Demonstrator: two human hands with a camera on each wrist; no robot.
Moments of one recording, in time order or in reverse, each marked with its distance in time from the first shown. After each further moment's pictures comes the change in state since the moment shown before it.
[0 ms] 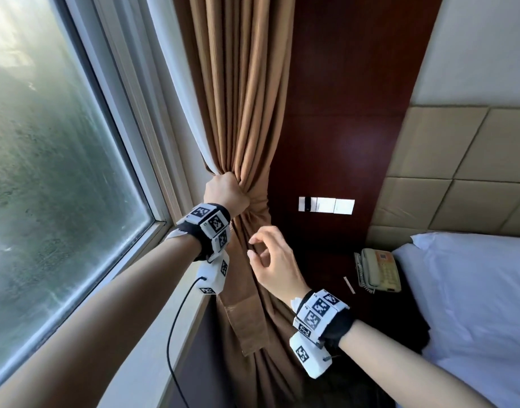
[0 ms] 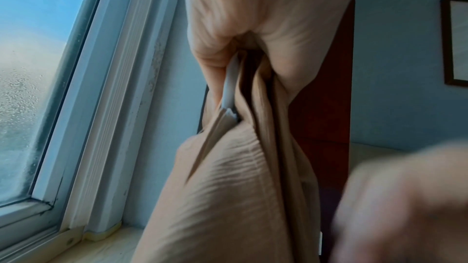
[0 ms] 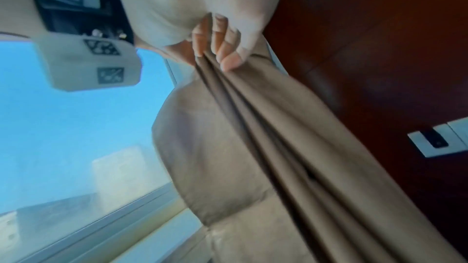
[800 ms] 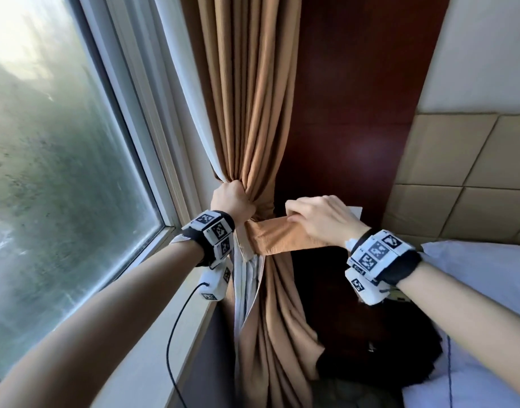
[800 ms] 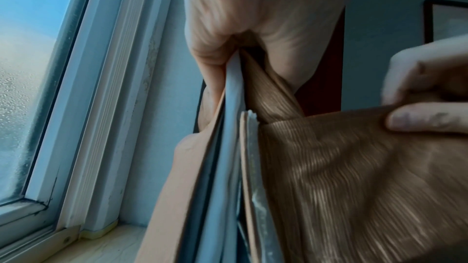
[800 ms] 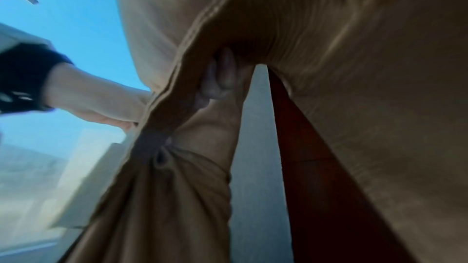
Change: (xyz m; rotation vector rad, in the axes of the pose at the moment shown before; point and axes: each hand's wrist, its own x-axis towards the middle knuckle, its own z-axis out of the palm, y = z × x) left_hand -0.005 -0.002 -0.003 0.020 0.010 0.058; right_hand 0.079 -0.005 -0.117 -0.720 -0.317 -0.269
